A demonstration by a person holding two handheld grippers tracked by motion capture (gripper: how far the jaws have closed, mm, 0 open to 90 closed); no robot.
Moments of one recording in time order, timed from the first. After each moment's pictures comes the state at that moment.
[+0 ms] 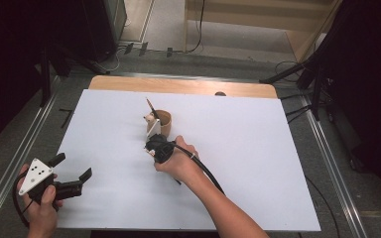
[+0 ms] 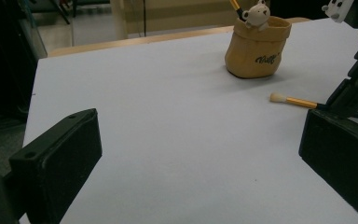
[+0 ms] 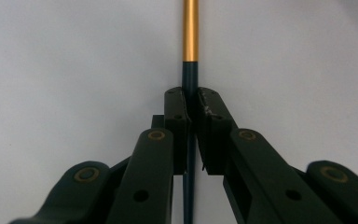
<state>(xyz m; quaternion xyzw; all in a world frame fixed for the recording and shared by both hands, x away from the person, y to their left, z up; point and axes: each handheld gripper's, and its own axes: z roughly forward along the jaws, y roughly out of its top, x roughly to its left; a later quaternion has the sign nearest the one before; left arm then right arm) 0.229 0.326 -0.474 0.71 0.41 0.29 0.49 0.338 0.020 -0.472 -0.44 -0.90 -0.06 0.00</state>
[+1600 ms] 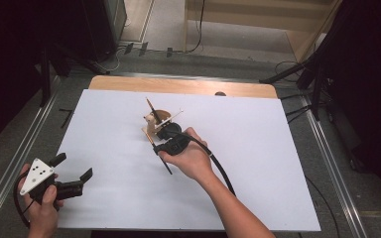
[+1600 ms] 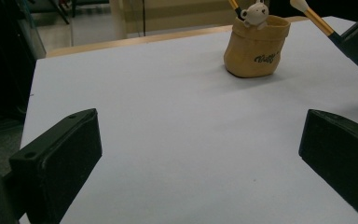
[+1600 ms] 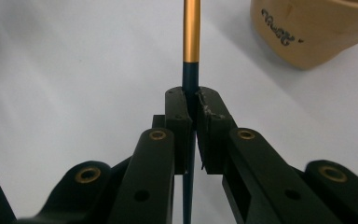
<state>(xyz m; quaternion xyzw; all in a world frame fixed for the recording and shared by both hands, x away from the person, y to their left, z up) 0.229 0.324 -0.474 0.71 0.41 0.29 0.49 0.330 -0.022 -0.426 -0.41 -0.86 -0.29 0.00</state>
